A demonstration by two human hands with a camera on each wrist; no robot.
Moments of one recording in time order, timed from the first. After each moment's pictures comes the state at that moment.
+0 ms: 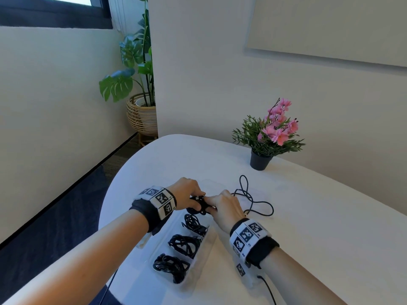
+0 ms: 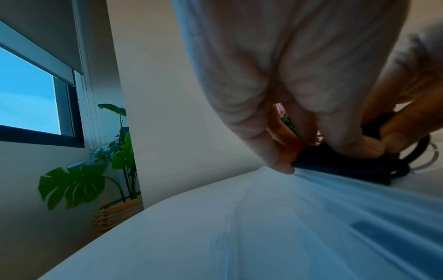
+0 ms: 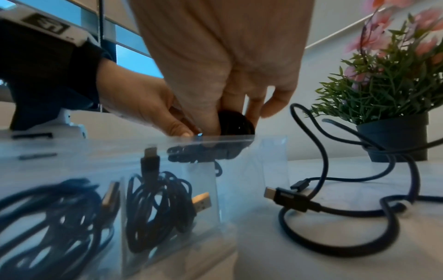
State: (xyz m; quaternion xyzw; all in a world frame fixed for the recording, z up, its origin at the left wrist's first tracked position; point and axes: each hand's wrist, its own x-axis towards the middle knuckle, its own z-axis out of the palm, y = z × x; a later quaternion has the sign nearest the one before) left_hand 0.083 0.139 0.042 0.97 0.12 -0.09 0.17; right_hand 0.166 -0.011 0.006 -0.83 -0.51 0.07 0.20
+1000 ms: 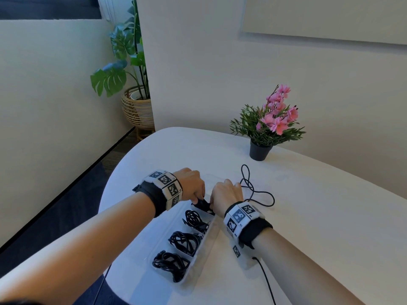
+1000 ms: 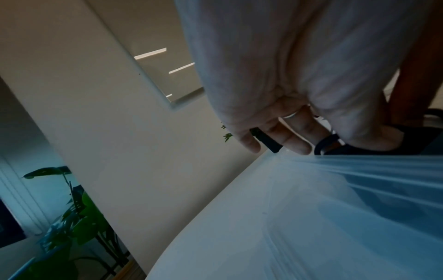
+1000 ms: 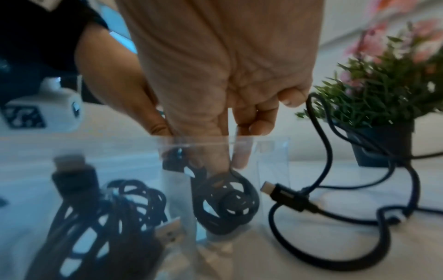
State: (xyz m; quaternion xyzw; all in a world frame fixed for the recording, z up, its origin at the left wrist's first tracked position) left_hand 0.104 0.136 0.058 0.98 -0.04 -0.21 -0.06; right_hand 0.170 0.006 0.020 -0.89 -0.46 0.03 0.00
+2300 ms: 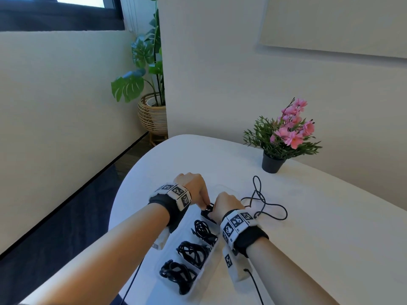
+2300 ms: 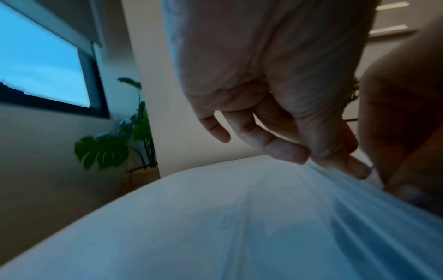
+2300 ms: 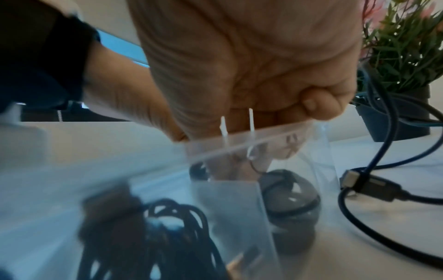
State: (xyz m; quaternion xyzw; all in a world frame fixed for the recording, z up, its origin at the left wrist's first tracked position) left_hand 0.097 0.144 0.055 0.96 0.22 -0.08 0.13; right_hand 0.166 0.033 0.015 -0.92 -0.35 0.16 0.10
